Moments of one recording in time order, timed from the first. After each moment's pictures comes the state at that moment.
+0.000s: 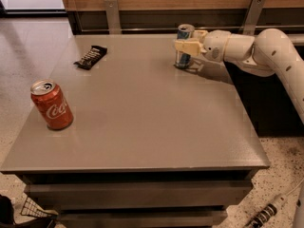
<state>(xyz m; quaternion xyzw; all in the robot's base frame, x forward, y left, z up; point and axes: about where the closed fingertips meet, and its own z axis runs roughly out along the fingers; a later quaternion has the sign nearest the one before) 0.756 -0.116 0.896 -0.38 0.63 0.32 0.60</state>
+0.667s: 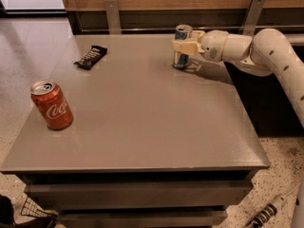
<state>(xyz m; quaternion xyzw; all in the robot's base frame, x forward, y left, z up) 0.756 -0.109 0.895 -0.38 0.63 0.33 0.60</state>
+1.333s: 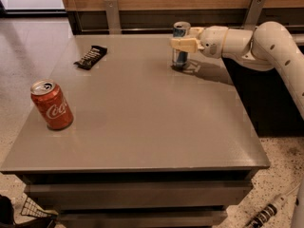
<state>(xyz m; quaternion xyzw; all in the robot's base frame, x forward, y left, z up) 0.749 -0.099 0.908 -0.39 0.63 0.33 0.58</state>
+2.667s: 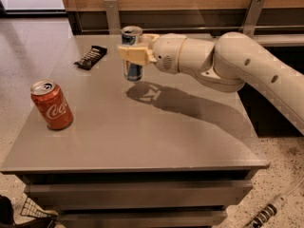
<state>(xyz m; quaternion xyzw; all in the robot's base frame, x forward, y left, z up) 0.622 0.049 0.954 -0.38 0.61 0.37 0.58</state>
